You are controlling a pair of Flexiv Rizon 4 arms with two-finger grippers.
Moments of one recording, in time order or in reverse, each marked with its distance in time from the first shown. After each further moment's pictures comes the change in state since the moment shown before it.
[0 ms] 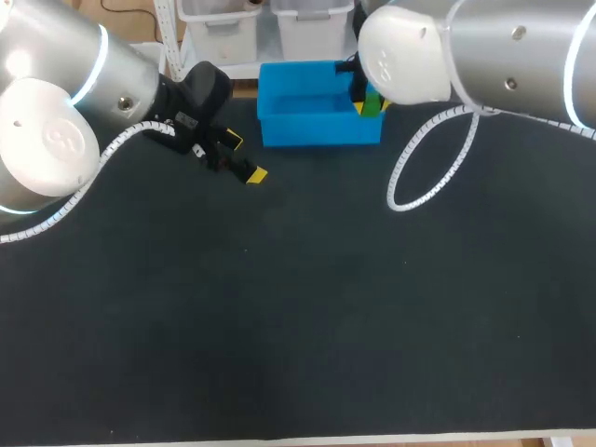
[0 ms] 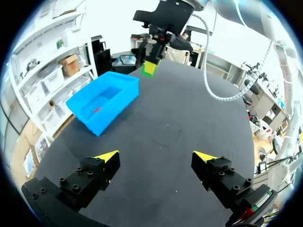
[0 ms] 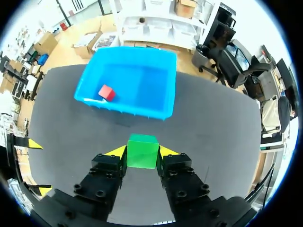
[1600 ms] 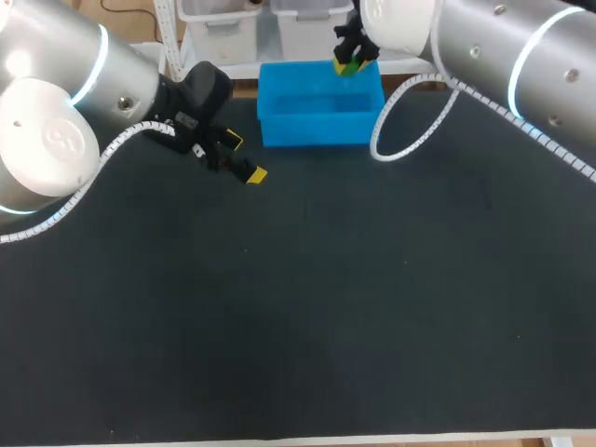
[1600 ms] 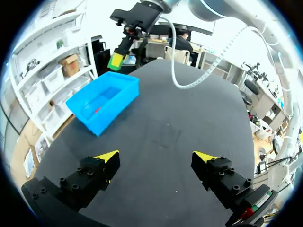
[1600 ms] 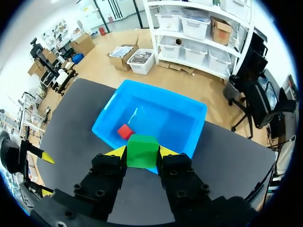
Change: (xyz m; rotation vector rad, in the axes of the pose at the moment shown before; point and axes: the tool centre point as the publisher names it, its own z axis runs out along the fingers) left arm 0.000 0.000 0.000 0.000 0.000 0.000; right arm -0.090 0.012 0.019 -0.255 -0.149 -0.222
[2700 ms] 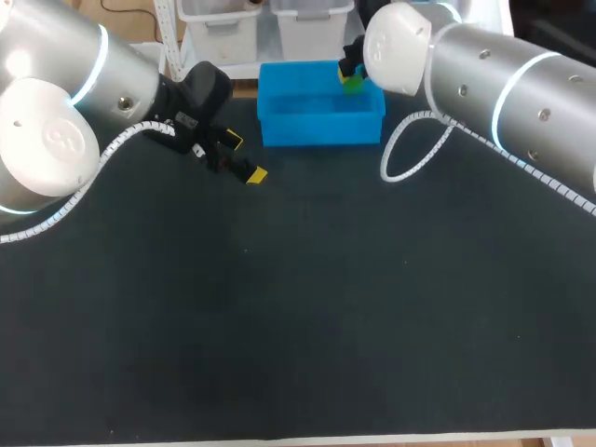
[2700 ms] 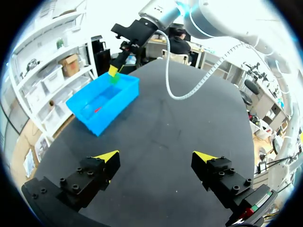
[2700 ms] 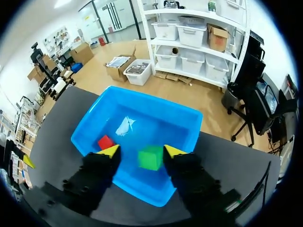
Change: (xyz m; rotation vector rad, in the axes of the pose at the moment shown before) left arm 0.000 0.000 0.000 0.000 0.000 0.000; right arm -0.009 -0.034 0.038 0.018 -0.124 -0.006
